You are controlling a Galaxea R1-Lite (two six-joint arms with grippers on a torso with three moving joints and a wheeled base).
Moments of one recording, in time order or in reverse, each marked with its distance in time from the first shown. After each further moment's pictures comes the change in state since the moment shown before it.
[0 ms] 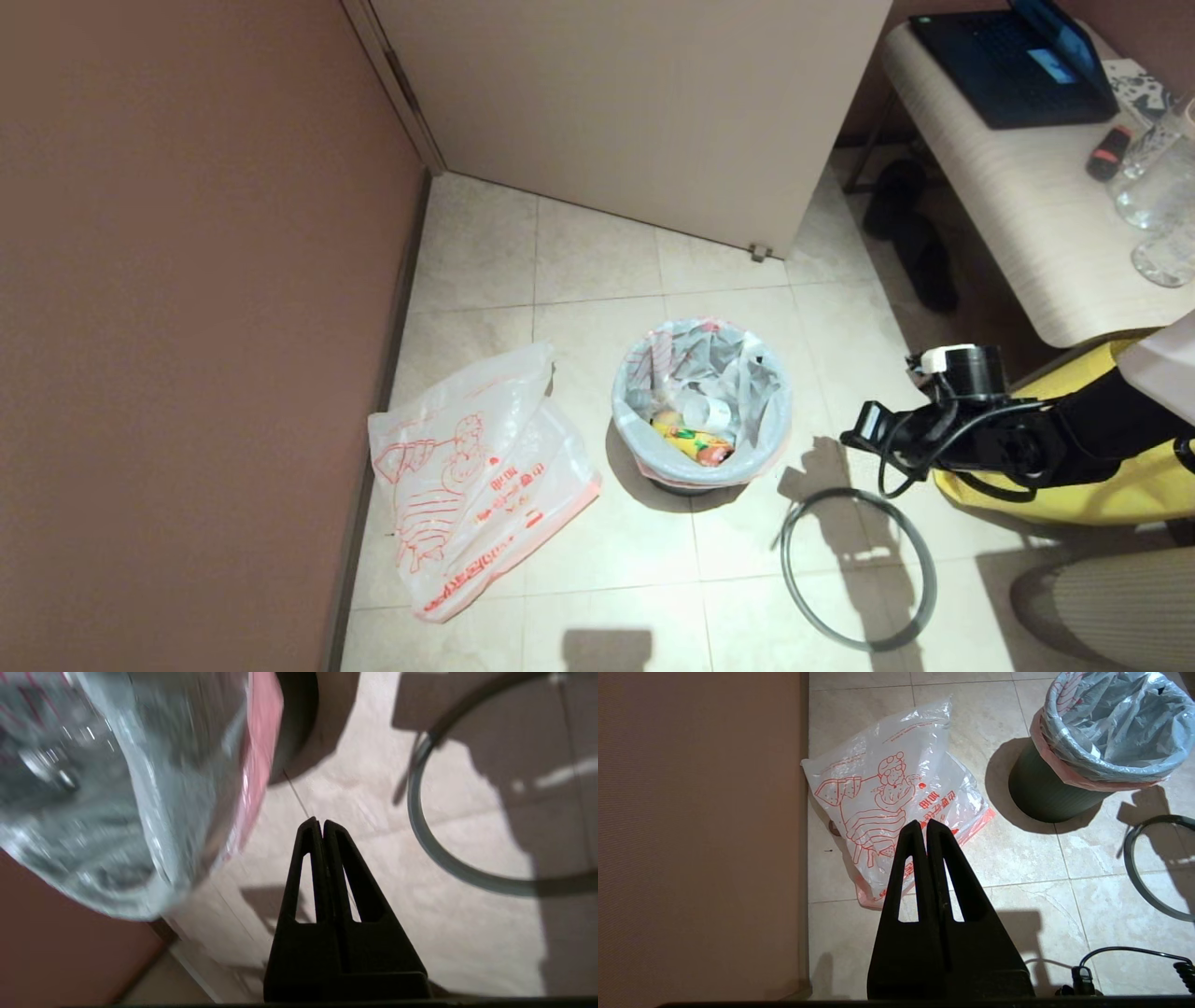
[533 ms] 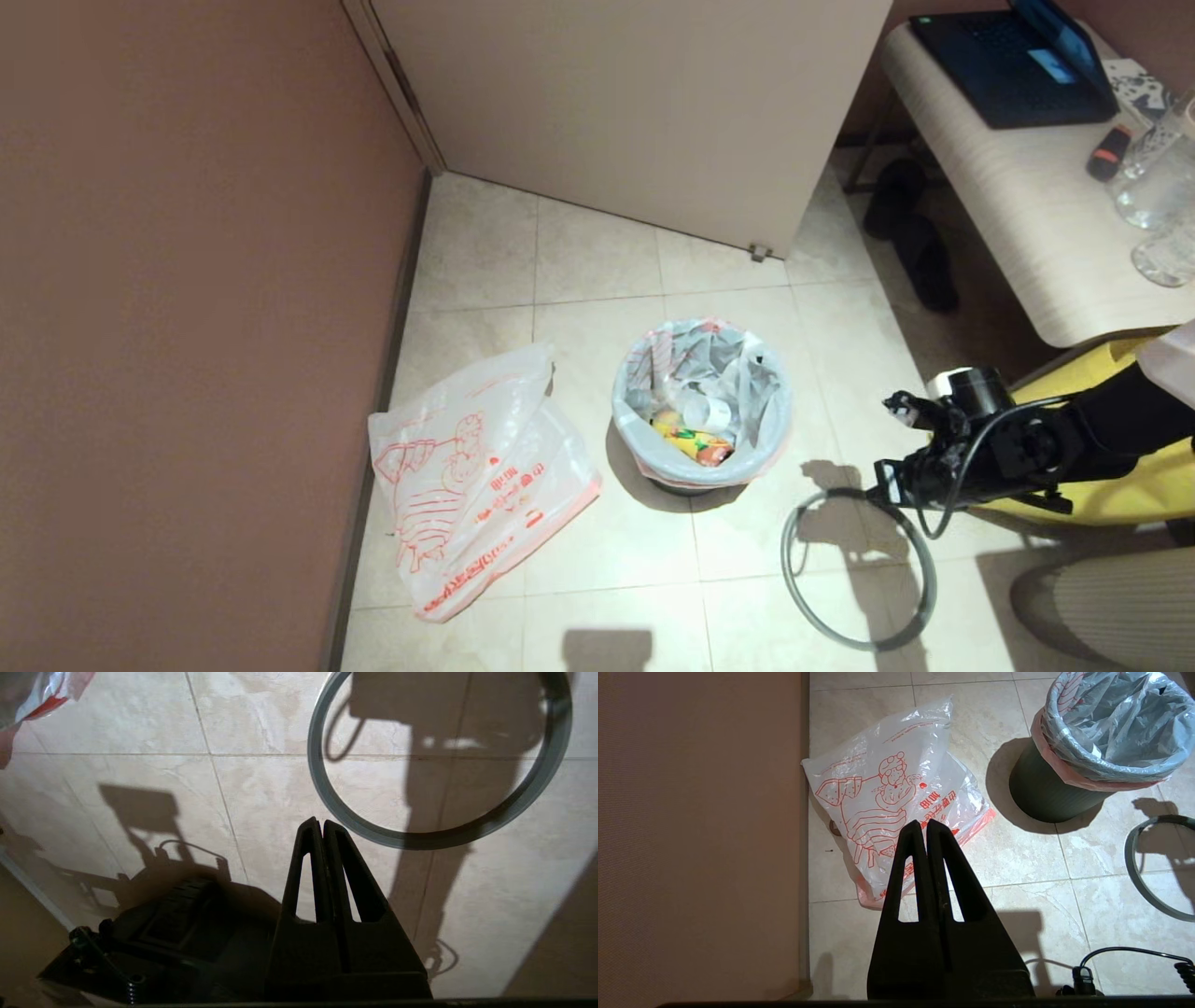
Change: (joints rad) left arm 0.000 0.000 0.000 0.000 0.000 0.000; right arm -0.048 -0.009 0.009 0.291 -0.015 -0.522
